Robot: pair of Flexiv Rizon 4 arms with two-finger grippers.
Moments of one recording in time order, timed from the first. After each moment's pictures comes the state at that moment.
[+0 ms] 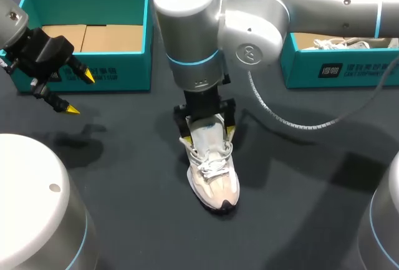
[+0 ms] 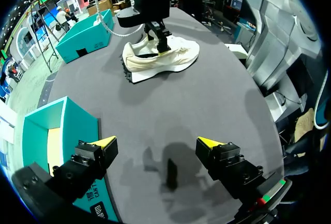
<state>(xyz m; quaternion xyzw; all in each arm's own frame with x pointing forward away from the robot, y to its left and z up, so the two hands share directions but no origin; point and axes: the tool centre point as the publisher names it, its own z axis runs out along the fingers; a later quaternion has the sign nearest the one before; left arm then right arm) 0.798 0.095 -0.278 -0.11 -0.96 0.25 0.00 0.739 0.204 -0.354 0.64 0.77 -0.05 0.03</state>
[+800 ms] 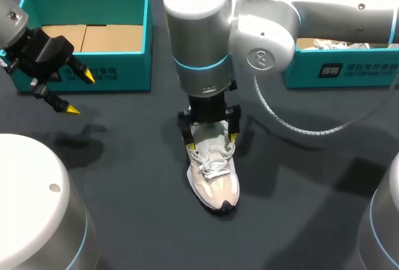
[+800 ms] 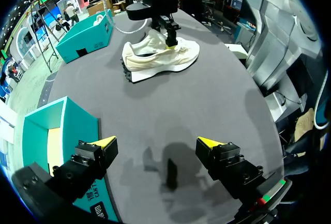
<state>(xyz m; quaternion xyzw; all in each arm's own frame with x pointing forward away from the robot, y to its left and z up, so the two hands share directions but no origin) 0.798 0.095 -0.278 -0.11 -0.96 0.25 0.00 0.711 0.197 -0.348 0.64 0.77 -0.04 0.01</state>
